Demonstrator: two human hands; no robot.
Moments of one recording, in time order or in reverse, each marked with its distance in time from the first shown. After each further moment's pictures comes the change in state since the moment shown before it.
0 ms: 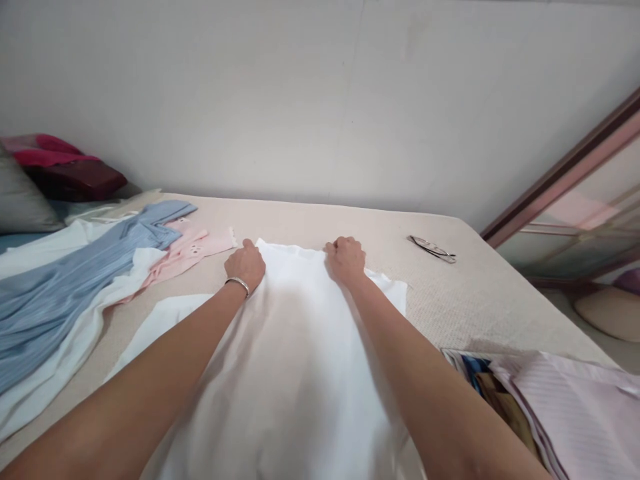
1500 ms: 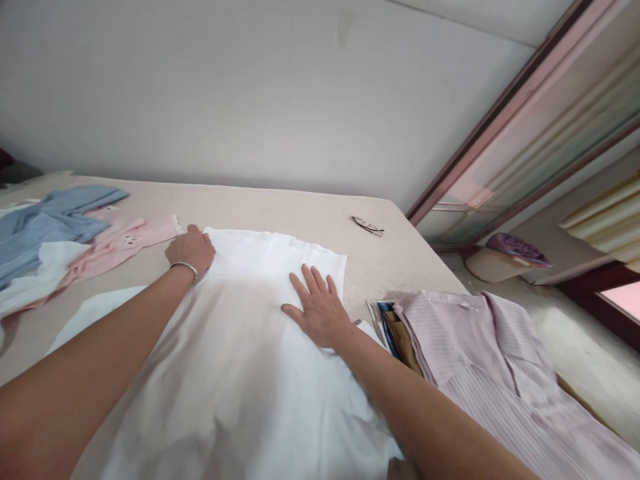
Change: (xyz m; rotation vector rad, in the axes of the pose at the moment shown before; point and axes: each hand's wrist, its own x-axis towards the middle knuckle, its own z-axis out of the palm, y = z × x) left_hand 0.009 -0.003 0.001 -0.207 -0.078 -0.113; right_hand -0.178 0.053 -0.065 -0.195 -0.329 -0.375
